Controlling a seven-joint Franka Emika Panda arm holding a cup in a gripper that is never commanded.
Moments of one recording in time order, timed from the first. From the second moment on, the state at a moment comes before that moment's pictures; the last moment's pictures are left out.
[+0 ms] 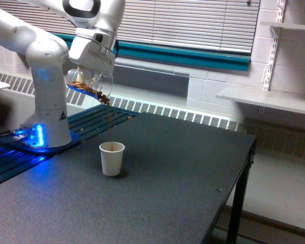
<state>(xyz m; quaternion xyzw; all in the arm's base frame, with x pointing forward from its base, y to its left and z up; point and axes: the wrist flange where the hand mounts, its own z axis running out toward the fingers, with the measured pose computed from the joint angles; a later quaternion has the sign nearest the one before) 0.242 -0.044 0.380 0.91 -0.36 0.04 0.19</state>
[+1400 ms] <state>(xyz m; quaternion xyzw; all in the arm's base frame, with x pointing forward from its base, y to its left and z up) 0.236 -0.046 0.386 0.92 -0.35 0.00 0.20</state>
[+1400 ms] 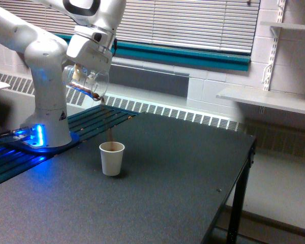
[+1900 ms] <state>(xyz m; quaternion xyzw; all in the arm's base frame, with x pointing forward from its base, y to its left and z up) 0.234 -0.047 0.391 0.92 -0.34 -0.01 0.21</state>
